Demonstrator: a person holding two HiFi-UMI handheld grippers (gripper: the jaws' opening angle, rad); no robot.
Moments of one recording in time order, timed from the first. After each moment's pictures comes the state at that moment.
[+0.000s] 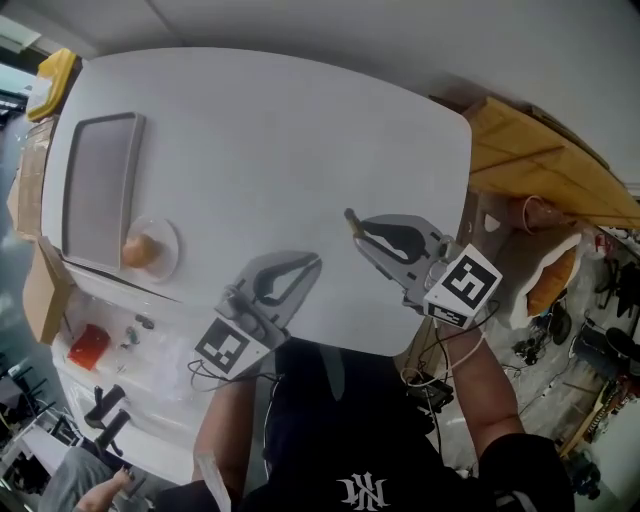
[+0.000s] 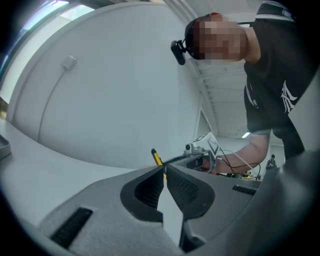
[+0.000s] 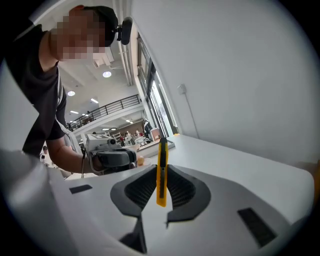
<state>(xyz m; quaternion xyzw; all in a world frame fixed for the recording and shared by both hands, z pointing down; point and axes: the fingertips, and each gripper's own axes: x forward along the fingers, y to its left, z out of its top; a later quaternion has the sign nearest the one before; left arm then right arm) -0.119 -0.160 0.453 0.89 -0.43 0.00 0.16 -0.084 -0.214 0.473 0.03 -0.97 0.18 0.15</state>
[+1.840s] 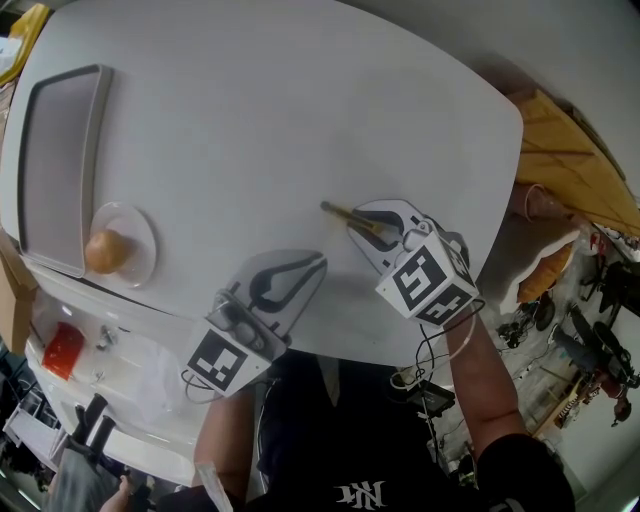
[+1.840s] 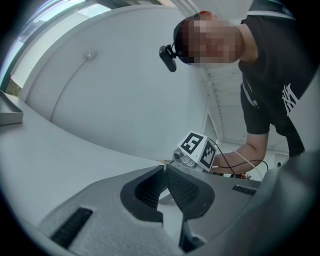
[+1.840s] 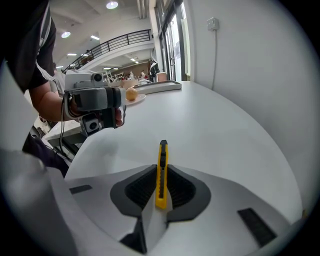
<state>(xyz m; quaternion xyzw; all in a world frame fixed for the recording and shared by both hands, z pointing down) -0.165 -0.163 0.546 0.88 -0.44 -0.02 0.18 -0.137 -0.207 0.646 -0.03 -0.88 0.04 0.46</state>
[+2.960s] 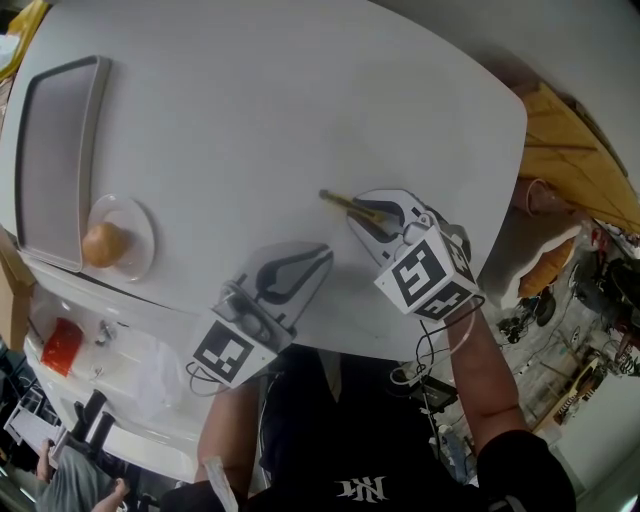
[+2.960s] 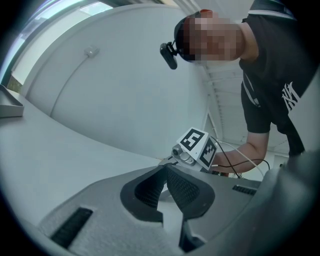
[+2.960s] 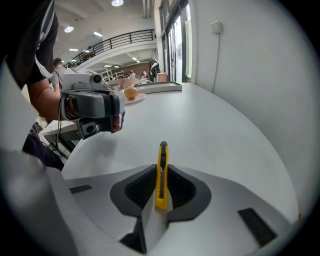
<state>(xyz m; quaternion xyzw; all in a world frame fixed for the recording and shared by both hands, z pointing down) -0.159 -0.159 0.559 0.88 -0.43 -0.02 0.19 -0.142 -0.206 0.649 -0.02 -0.89 0.02 0.46</state>
